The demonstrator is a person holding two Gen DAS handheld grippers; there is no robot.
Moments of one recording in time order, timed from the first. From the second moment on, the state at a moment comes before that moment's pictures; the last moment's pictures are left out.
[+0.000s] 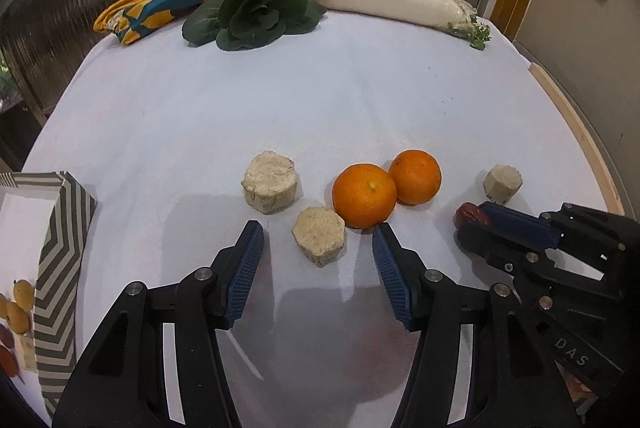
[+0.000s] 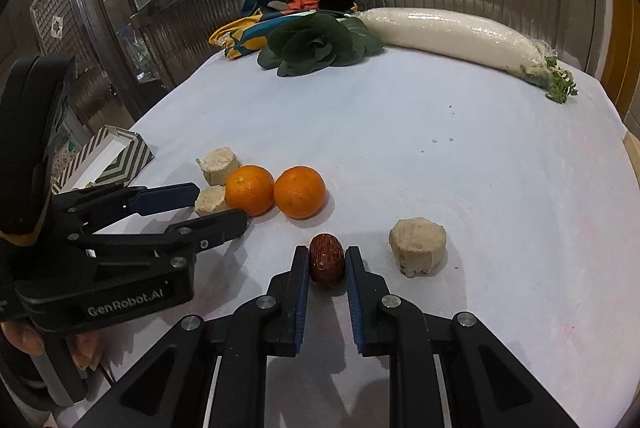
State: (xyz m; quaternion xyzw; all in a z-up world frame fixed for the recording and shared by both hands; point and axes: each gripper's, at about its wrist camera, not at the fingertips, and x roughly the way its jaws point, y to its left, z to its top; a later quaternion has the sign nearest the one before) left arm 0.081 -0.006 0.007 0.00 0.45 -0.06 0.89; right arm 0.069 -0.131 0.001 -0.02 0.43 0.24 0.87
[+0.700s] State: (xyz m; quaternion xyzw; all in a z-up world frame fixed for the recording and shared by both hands) left arm 0.078 0.004 0.007 -0.01 0.43 -0.04 0.90; right arm 0.070 -0.129 0.001 -0.02 0.43 0.24 0.87
